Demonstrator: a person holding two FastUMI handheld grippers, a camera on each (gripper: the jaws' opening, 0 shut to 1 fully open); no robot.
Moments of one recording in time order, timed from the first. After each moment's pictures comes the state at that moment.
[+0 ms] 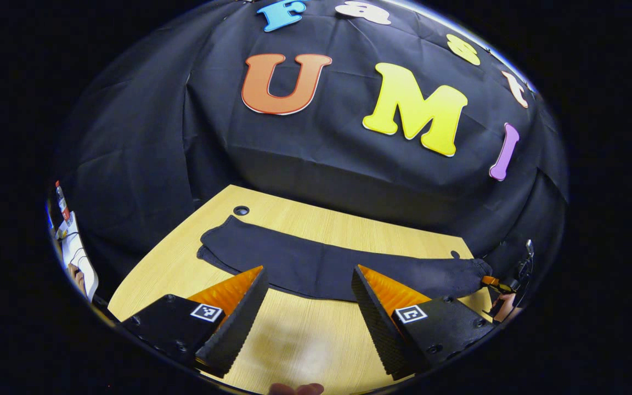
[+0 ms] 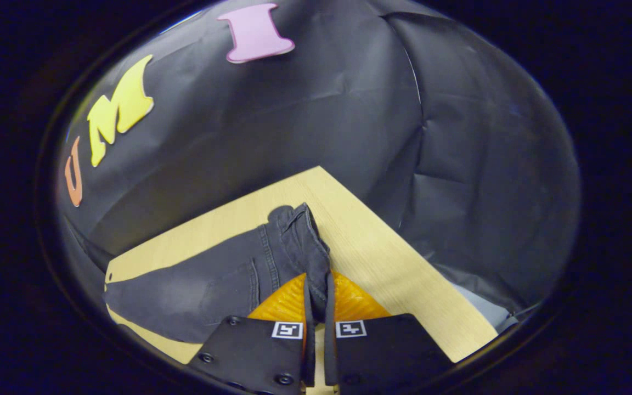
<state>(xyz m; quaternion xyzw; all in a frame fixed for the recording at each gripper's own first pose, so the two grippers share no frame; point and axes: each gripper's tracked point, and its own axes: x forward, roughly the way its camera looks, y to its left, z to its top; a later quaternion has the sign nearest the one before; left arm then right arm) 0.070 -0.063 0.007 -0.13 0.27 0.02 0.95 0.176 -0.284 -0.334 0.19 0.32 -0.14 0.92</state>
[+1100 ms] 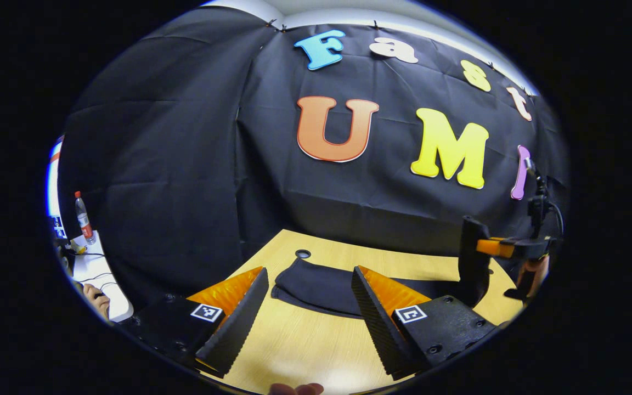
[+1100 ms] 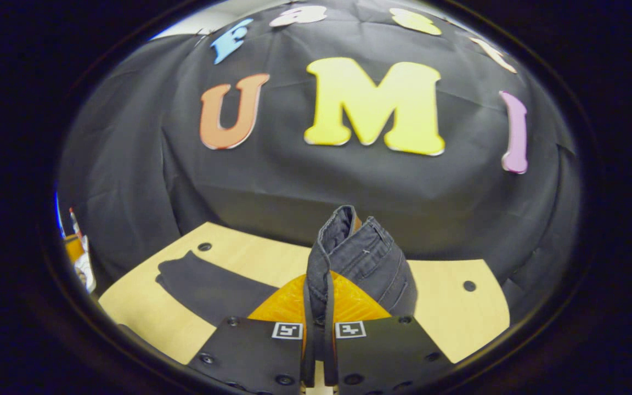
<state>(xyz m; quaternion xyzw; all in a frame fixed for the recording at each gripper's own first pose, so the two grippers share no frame) 0.036 0.107 0.012 -0.11 0.15 0.09 0.98 0.180 0.188 -0.199 -0.01 0.25 0.13 0.96</state>
